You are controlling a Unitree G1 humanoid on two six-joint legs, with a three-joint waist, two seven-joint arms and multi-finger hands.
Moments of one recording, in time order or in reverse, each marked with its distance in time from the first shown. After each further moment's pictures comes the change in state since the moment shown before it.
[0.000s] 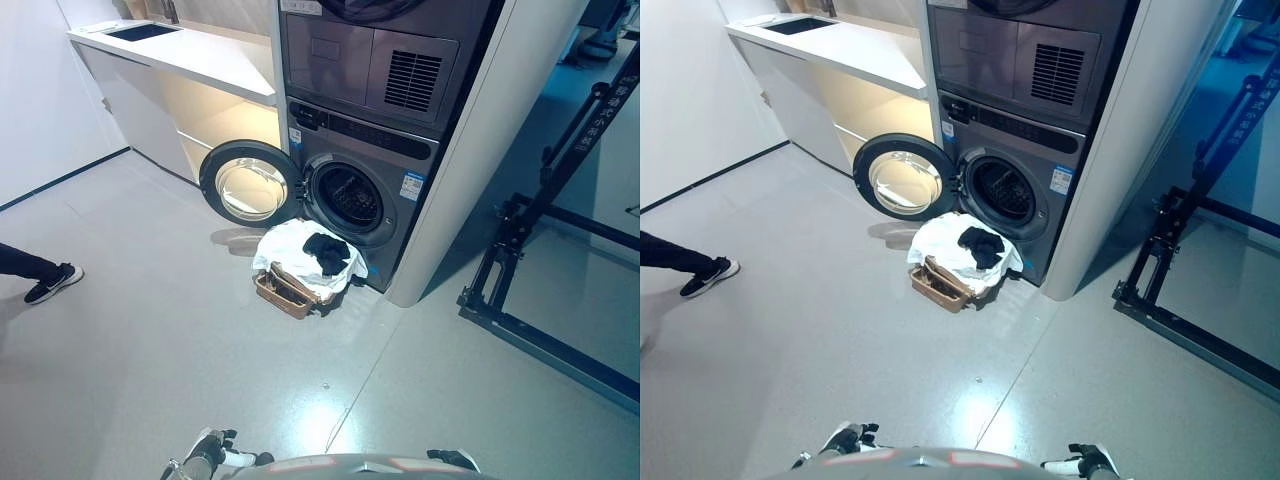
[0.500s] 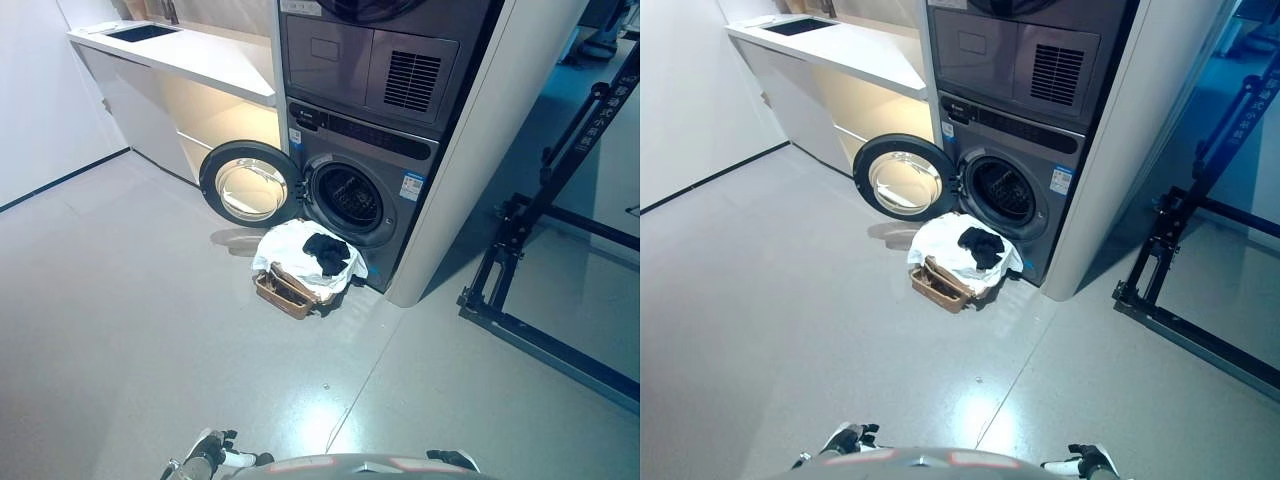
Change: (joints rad) left arm 0.002 0.000 0.003 0.000 -0.001 0.000 -0.006; right arm 0.001 0.000 0.001 0.000 -0.009 0.001 0.001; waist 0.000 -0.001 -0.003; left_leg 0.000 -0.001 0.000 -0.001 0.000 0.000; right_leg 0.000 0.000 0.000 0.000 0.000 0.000
